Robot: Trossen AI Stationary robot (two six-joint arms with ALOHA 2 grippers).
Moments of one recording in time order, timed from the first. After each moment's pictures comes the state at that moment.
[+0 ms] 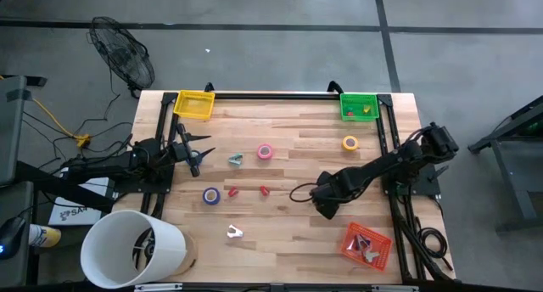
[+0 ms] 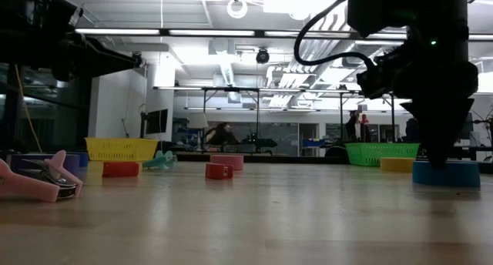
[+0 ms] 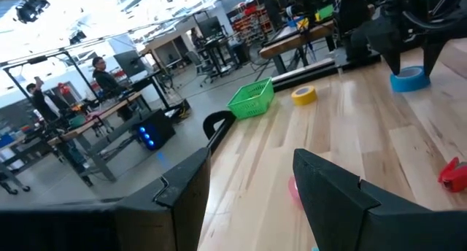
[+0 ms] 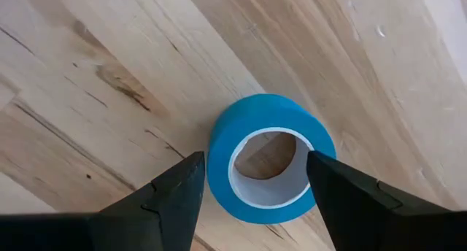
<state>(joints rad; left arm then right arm) 0.10 0.01 0.02 0.04 -0.27 0.44 0.30 1.67 0.93 -0.86 0.05 1.03</state>
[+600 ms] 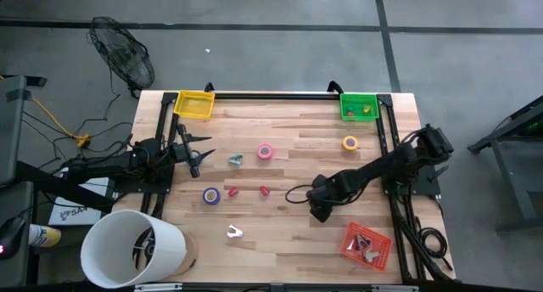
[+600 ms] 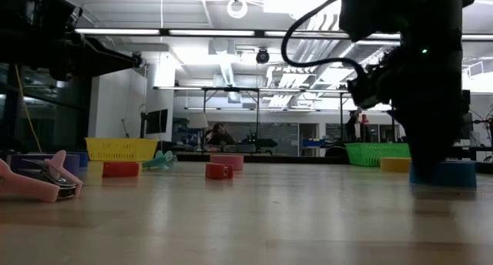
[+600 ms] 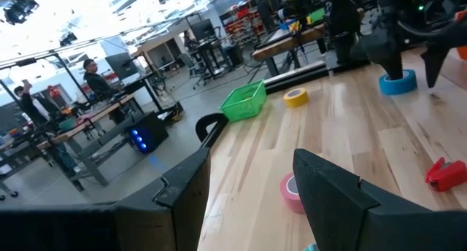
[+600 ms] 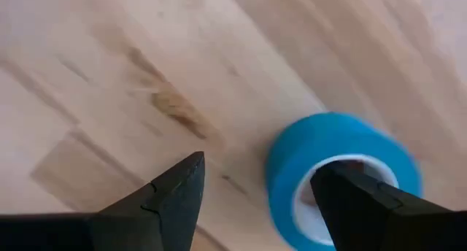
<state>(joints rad) 0.10 0.01 0.02 0.03 -0.24 0.44 0.32 1.68 0.93 -0.75 0.04 1.06</state>
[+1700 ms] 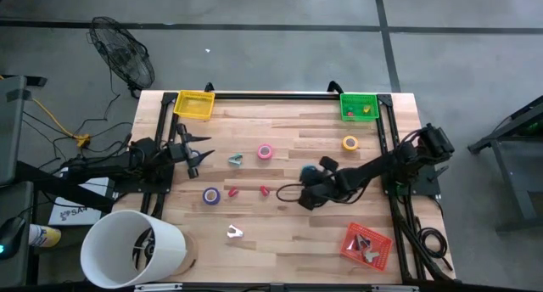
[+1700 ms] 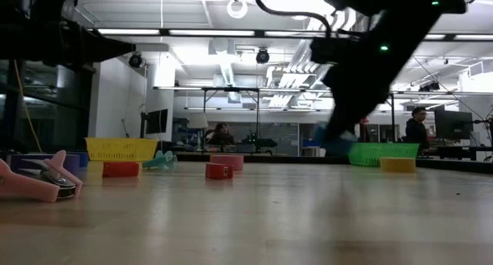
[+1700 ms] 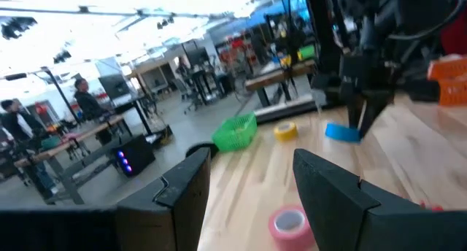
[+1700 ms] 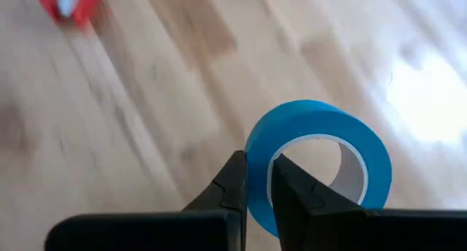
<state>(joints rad) 0.10 0.02 0.02 0.13 -0.17 0.39 0.29 1.68 0.93 -0.45 0.58 0.66</state>
